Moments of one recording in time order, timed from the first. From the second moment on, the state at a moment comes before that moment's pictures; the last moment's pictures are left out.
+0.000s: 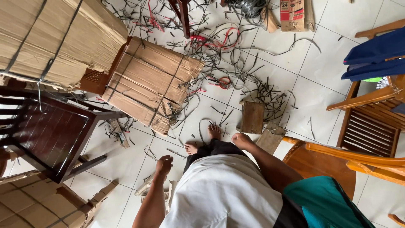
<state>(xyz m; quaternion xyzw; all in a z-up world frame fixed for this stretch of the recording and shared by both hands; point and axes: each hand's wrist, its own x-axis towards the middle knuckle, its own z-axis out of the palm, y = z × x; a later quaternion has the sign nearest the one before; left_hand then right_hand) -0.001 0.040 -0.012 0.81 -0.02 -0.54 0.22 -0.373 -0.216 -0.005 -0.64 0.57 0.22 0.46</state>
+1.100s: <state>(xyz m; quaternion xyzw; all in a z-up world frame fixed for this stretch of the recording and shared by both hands) -0.076 -0.317 0.024 0.80 -0.13 -0.54 0.21 -0.466 -0.449 -0.003 -0.61 0.60 0.02 0.52</state>
